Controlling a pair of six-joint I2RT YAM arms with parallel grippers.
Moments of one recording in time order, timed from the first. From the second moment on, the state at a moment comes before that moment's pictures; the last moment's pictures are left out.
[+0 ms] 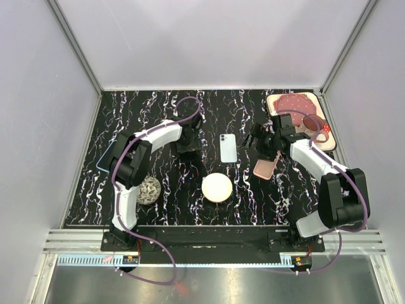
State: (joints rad) left arm -0.52 2.06 1.50 -0.72 -0.17 -0.69; right arm 0.22 1.50 0.97 -0.38 -0.36 0.63
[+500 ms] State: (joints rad) left arm -0.52 1.89 1.37 -0.62 0.02 -0.64; right arm 0.28 1.60 1.14 -0.27 -0.47 0.72
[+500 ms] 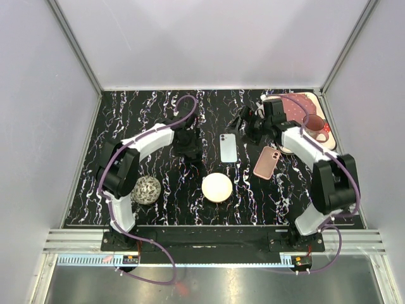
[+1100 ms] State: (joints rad) left arm -0.52 1.84 1.32 -0.55 0.18 -0.63; right arm 0.40 2.08 1.33 -0.02 -0.64 1.00
